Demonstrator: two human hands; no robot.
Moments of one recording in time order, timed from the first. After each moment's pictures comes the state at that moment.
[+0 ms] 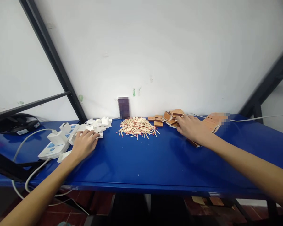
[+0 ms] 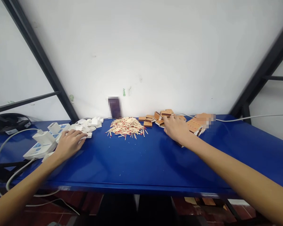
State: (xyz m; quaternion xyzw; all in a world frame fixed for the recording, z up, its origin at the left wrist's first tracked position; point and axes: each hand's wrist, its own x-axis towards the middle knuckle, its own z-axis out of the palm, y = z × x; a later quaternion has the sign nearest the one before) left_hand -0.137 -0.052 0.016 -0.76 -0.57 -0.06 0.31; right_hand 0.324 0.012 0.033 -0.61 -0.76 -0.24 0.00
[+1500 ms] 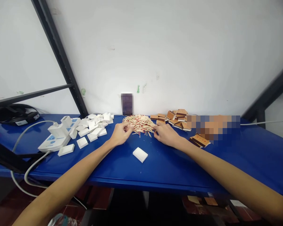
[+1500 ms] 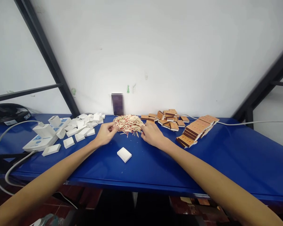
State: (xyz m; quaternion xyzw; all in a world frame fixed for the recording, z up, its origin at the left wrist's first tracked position) left_hand -0.011 0.001 -0.001 -0.76 -0.46 -0.44 -0.12; right_hand 0.239 0.024 0.000 -0.49 -0.86 -0.10 0.07
